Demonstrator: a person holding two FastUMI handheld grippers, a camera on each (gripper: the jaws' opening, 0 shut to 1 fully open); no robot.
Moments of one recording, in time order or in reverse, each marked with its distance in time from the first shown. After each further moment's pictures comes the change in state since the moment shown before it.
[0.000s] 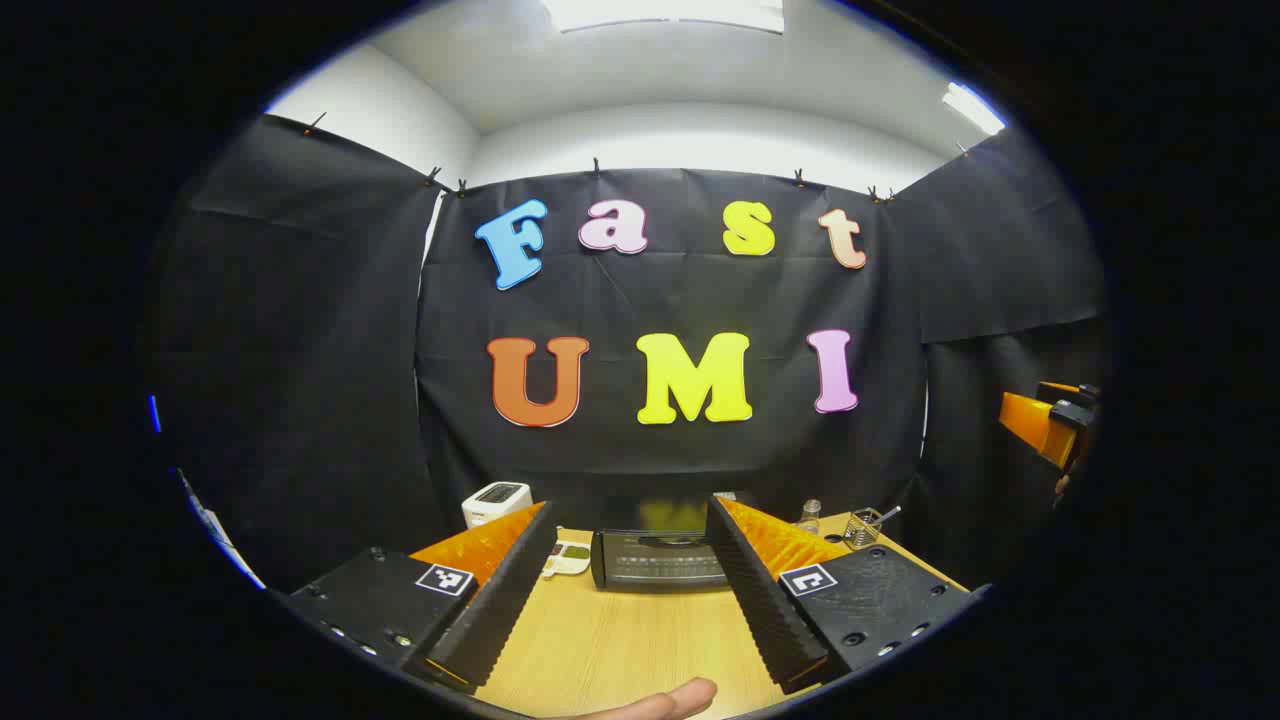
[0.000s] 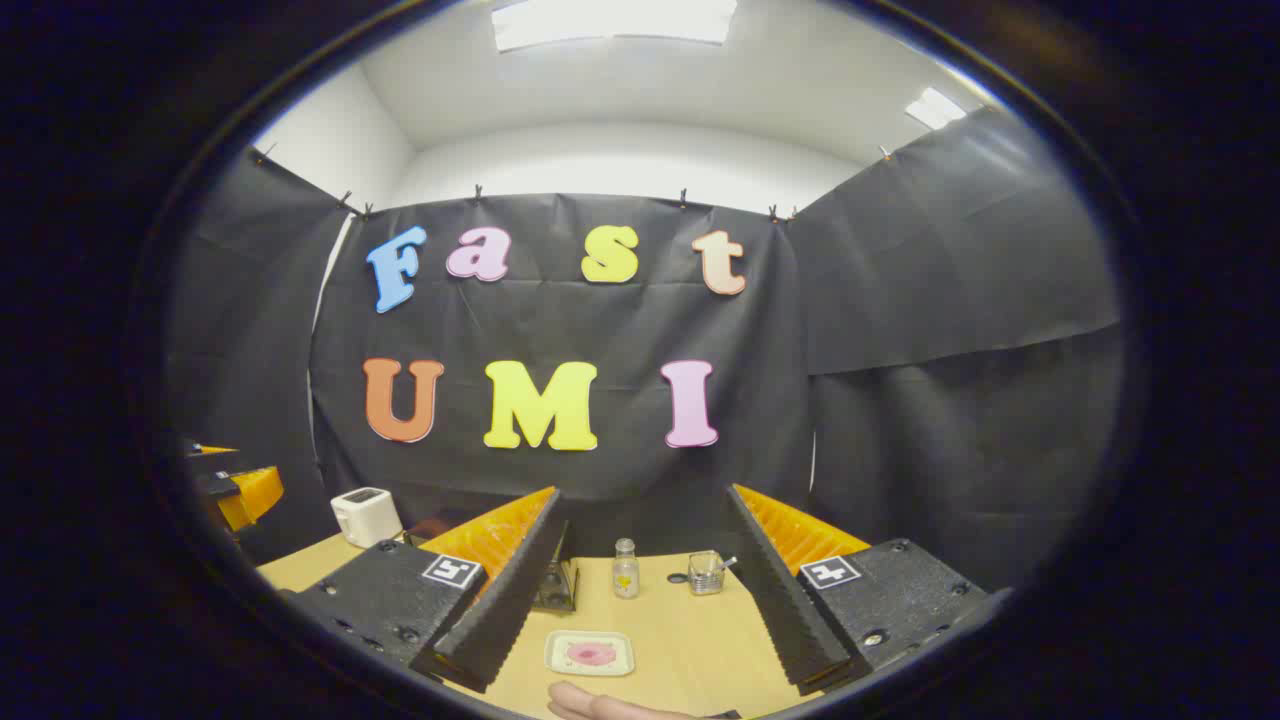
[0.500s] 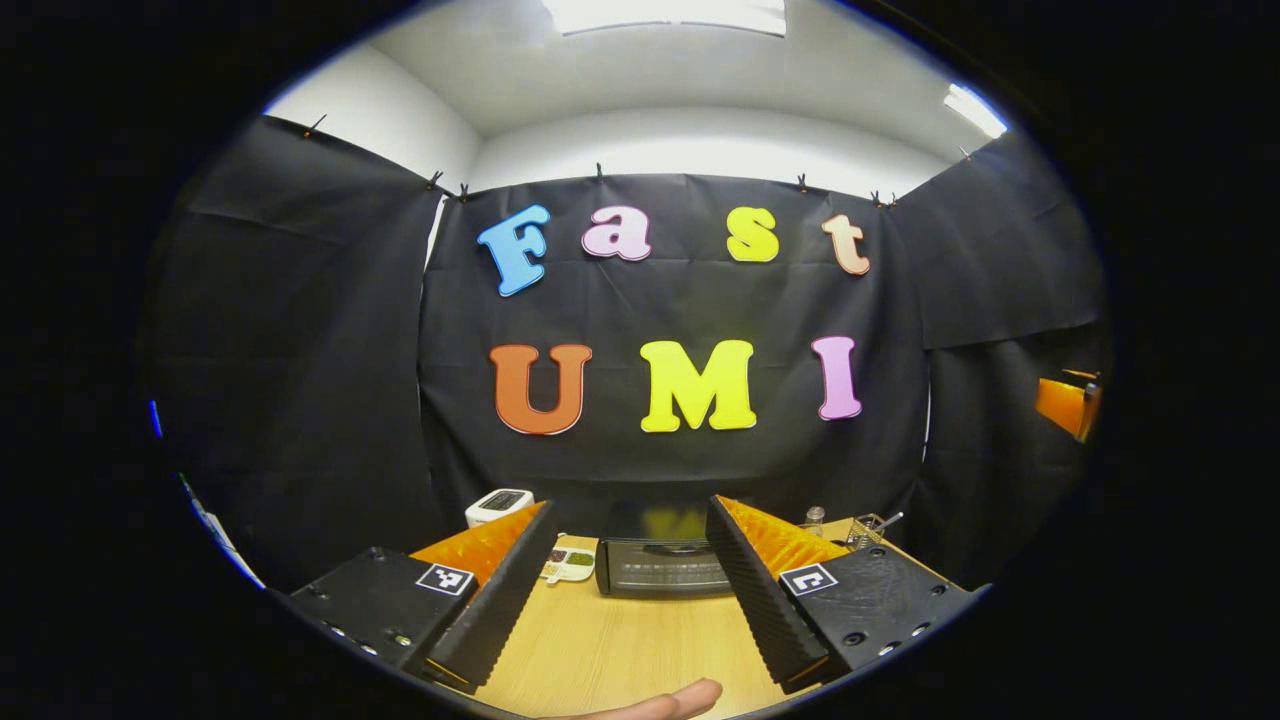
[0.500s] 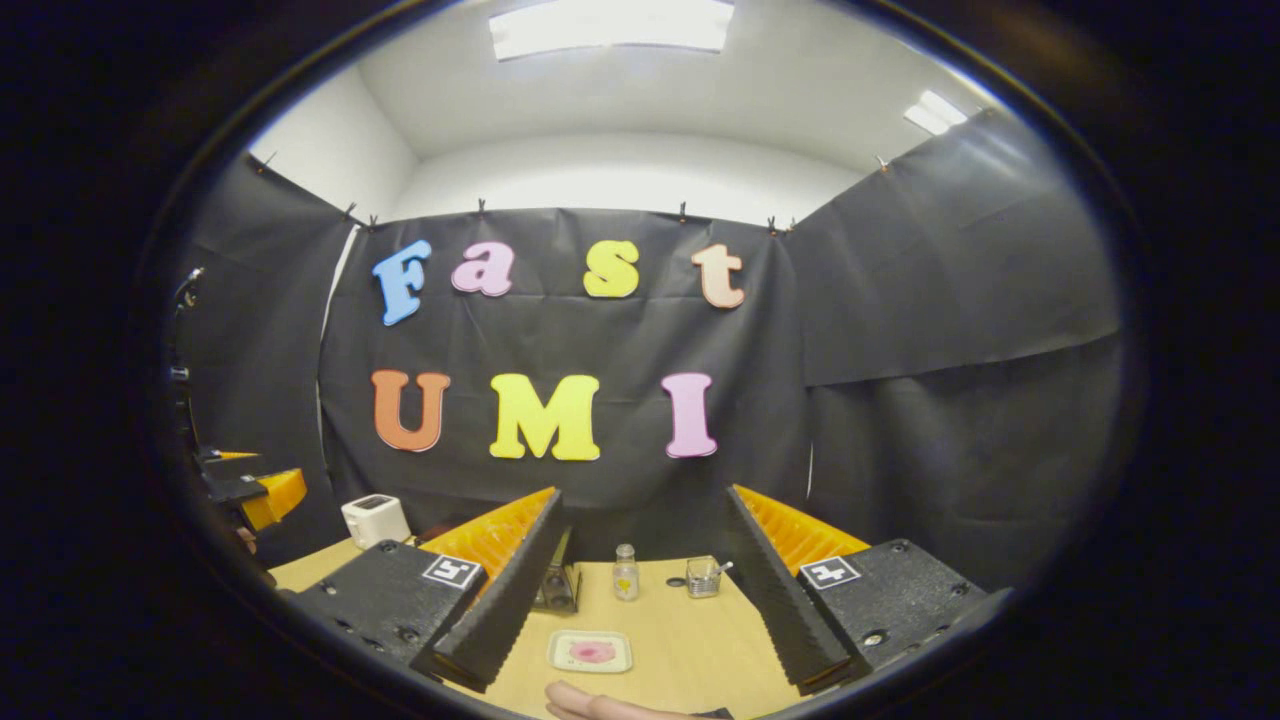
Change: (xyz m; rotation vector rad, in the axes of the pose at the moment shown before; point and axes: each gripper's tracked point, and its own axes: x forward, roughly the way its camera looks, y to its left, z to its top) left arm -0.002 -0.004 0.022 -0.007 -0.026 -0.025; right arm -0.027 -0.011 0.027 0.008 -0.016 0.007
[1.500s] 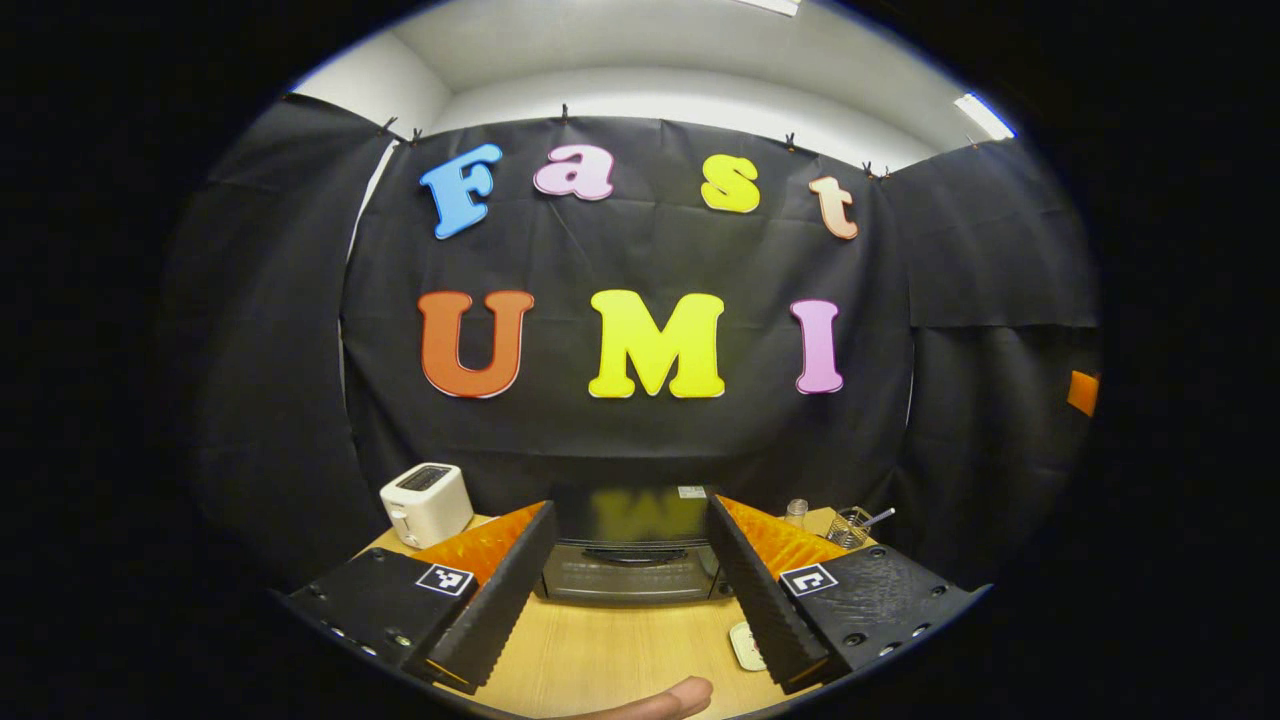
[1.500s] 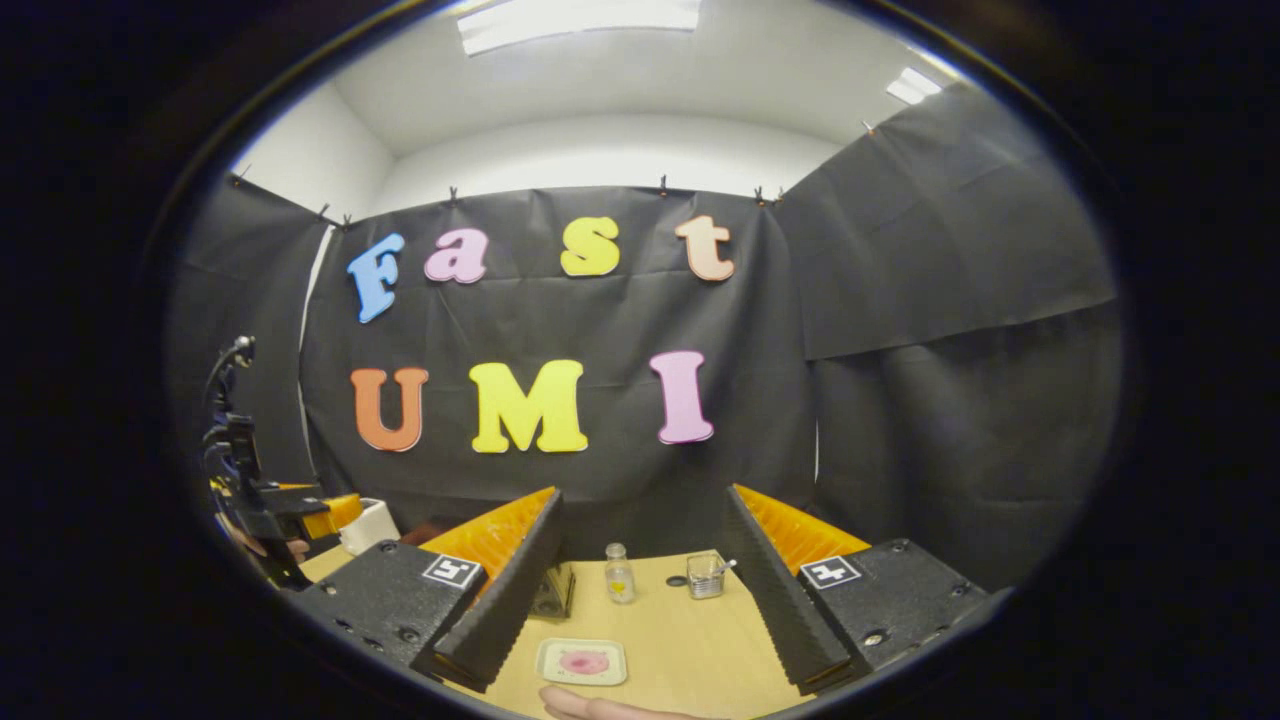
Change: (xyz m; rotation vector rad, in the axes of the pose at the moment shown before) left arm 0.169 -0.049 -0.083 -0.037 0.166 -0.120; right arm 0.085 -0.041 -0.028 0.057 0.042 -0.007
